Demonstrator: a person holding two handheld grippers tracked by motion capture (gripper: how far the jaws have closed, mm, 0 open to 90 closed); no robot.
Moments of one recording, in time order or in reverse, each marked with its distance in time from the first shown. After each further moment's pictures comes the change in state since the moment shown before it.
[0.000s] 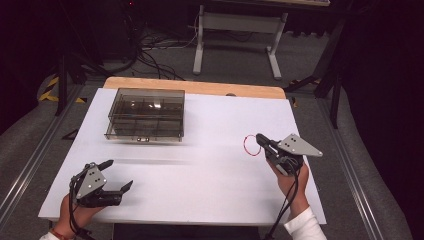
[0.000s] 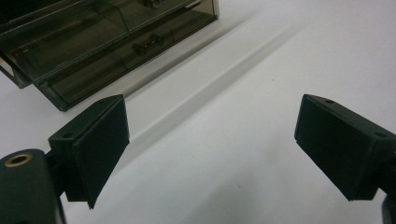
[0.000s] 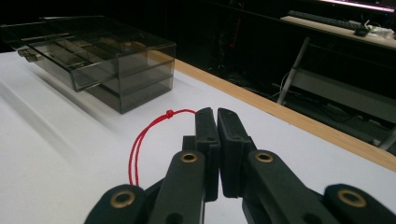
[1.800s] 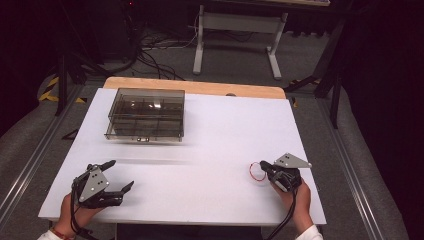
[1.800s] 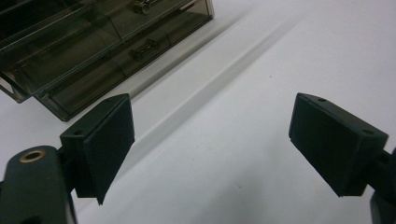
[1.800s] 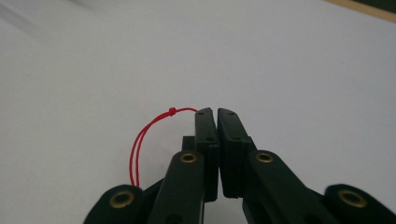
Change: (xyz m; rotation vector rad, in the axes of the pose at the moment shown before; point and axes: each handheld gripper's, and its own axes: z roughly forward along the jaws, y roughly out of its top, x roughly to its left) left arm -0.005 0.002 0.002 -0.005 0.008 0.066; right arm -0.001 -0.076 -0.004 0.319 -0.011 0.083
